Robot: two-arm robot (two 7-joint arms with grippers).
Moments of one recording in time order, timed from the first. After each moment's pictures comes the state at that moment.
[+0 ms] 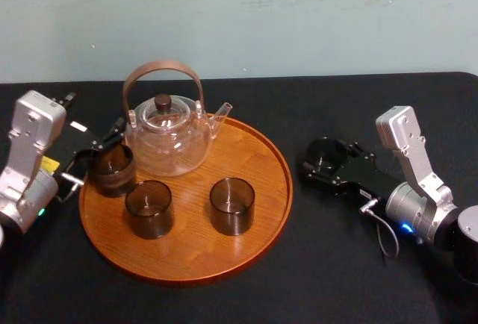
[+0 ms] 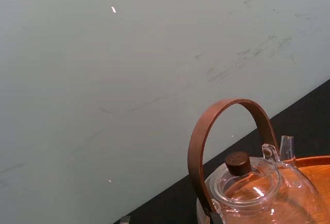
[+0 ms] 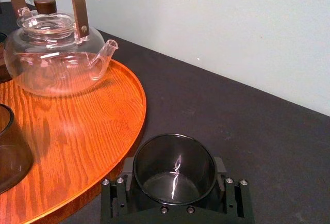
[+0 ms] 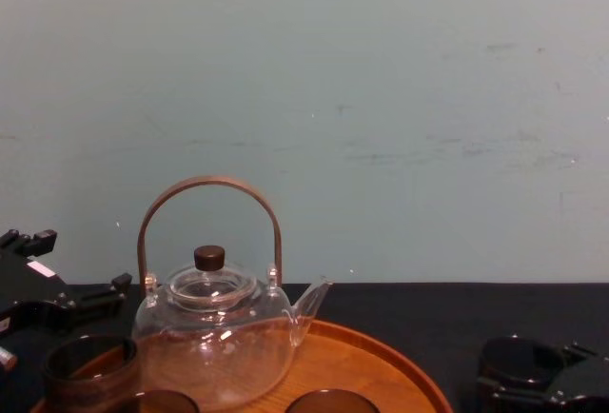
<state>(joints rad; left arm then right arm) -0.20 0.60 0.45 -1.41 -0.25 -0.12 0.03 0.21 0.37 -0.31 -1.28 0.21 0.02 0.40</state>
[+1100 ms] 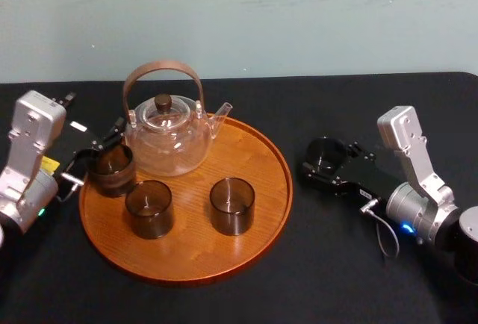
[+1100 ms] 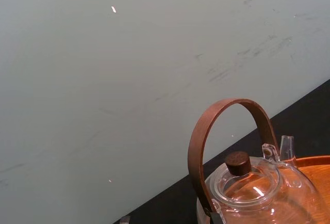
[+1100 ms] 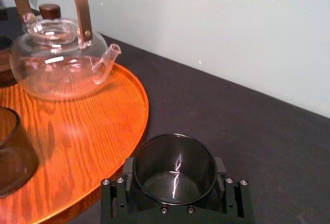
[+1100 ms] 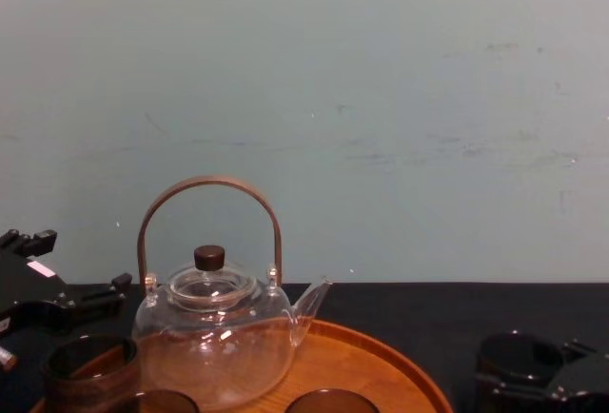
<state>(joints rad) -0.20 0.60 0.45 -1.41 -0.25 -0.12 0.03 0.20 0.37 -0.31 -1.28 0.22 0.02 0.41</state>
